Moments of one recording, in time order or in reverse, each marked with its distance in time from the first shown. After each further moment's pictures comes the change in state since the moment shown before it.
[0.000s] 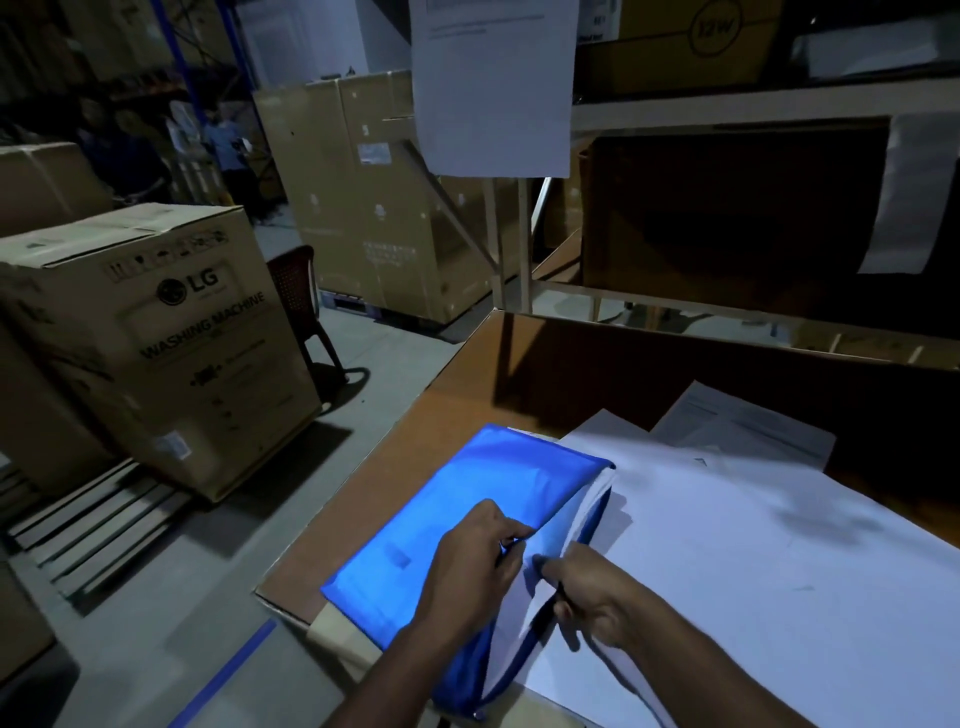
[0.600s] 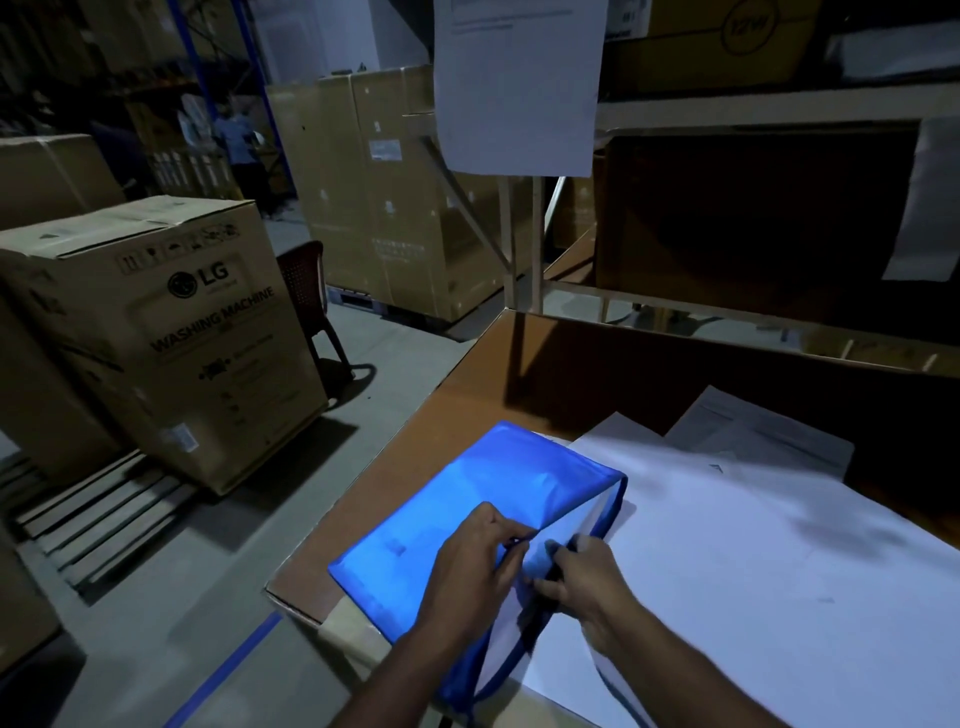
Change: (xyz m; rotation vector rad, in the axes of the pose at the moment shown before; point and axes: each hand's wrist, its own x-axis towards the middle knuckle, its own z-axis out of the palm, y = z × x) left_hand -0.005 -0.017 -0.002 -0.074 0.049 0.012; right_hand 0.023 0.004 0.020 0.222 0.171 -0.100
